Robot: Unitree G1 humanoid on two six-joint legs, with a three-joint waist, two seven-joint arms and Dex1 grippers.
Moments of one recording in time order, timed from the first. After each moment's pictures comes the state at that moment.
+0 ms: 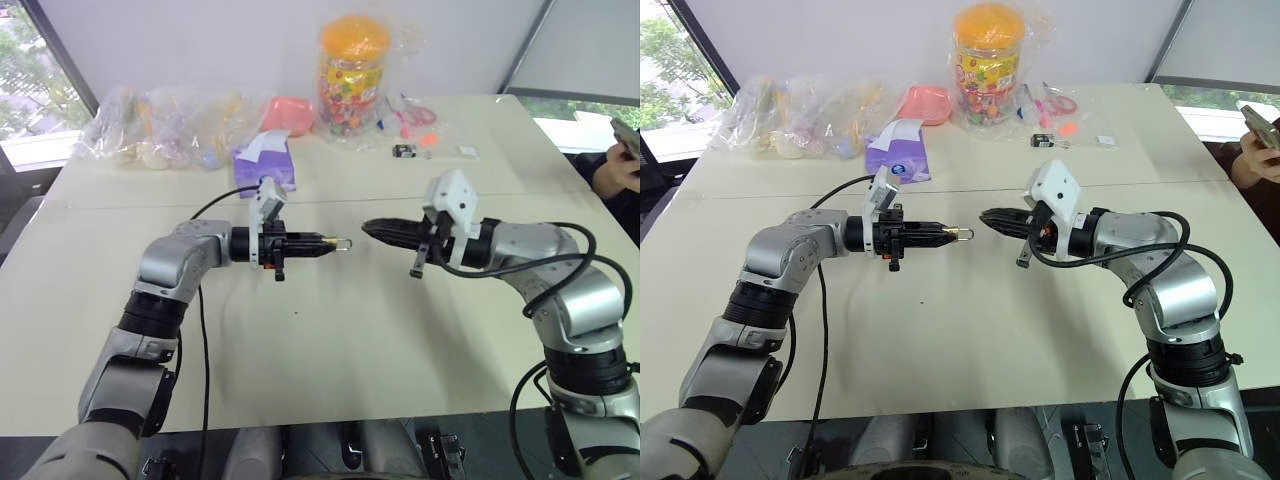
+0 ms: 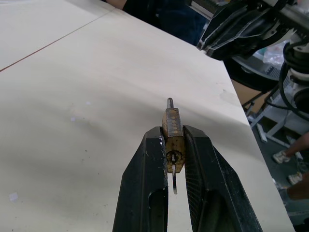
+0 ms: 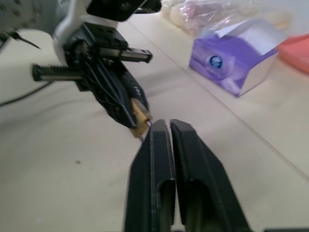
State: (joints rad) left arm -0.69 0.45 -0.14 0.15 -0.52 0.69 -1.15; right arm -0.51 -0.62 -0.05 -0.41 0.50 0.86 0.89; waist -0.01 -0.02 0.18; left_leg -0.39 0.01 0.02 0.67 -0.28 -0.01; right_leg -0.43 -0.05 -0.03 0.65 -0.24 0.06
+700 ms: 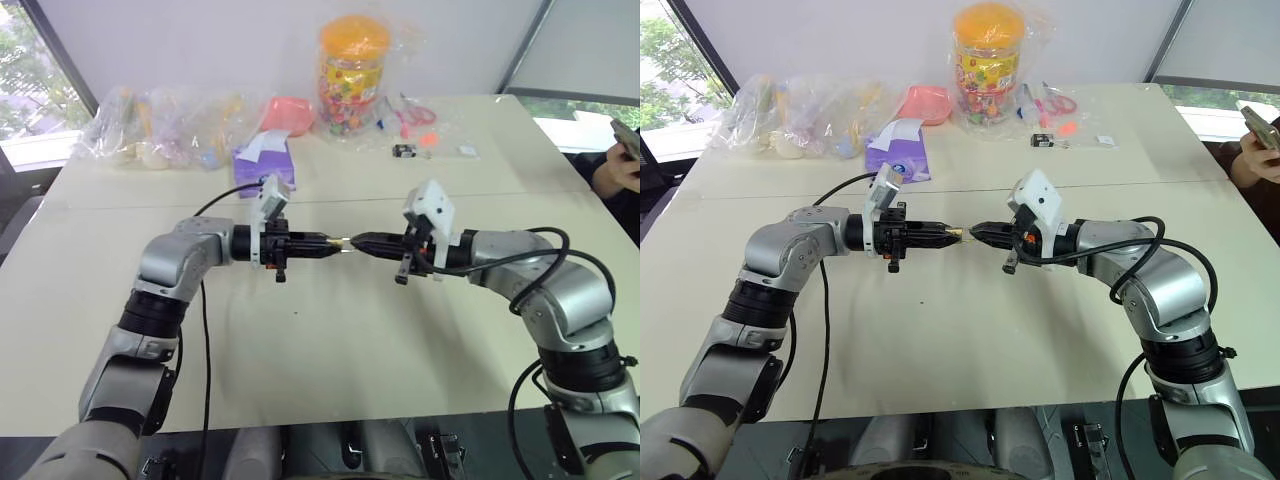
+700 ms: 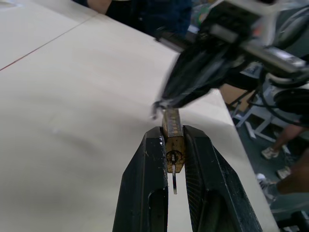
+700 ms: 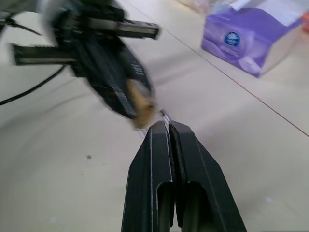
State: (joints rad) left arm -0.70 0.45 -0.14 0.10 -0.56 0.74 -1.19; right arm -0.50 -0.63 0.06 -0.37 0.51 0.84 0.79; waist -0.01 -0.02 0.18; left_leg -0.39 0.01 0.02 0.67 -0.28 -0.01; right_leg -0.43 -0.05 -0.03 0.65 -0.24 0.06
